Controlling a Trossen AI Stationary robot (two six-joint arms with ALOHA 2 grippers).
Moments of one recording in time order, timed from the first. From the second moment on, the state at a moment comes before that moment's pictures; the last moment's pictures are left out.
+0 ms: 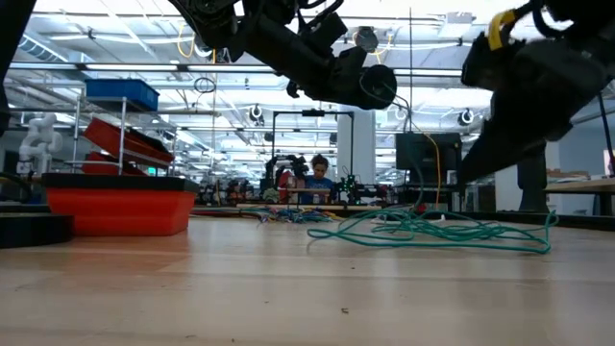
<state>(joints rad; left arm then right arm) 0.12 1.80 1.17 0.35 -0.40 0.11 0.44 1.31 0.53 -0.06 0.45 0.72</state>
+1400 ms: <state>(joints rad) 0.11 1.80 1.17 0.36 -0.38 0.11 0.10 1.27 0.53 0.41 0.57 0.14</state>
